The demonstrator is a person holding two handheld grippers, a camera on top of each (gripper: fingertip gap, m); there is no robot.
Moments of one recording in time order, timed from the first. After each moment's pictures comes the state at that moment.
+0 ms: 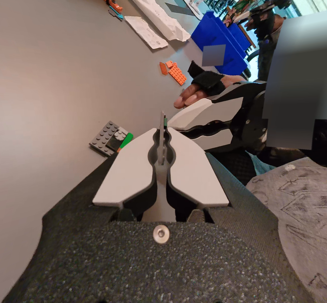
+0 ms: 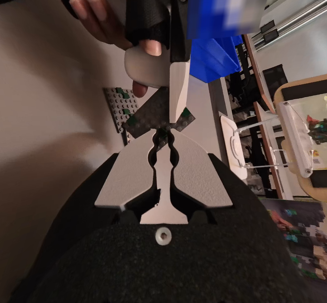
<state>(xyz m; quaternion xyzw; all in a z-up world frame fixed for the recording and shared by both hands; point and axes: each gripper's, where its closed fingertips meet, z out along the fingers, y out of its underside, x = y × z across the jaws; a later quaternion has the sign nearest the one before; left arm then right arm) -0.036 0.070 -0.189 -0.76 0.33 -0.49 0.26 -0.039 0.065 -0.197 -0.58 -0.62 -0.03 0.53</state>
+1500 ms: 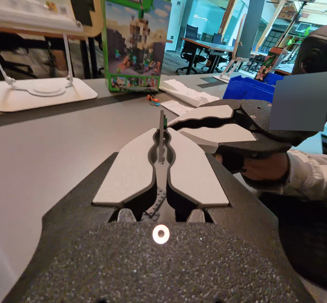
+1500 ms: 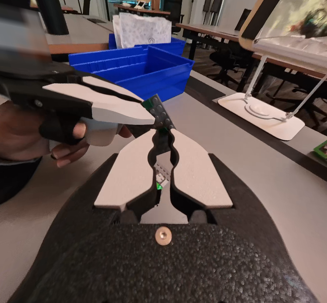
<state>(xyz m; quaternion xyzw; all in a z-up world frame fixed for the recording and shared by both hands) -0.033 0.090 -0.133 -0.69 0.30 -0.39 0.54 -0.033 0.094 -0.144 -0.71 -0.30 0.20 0.61</state>
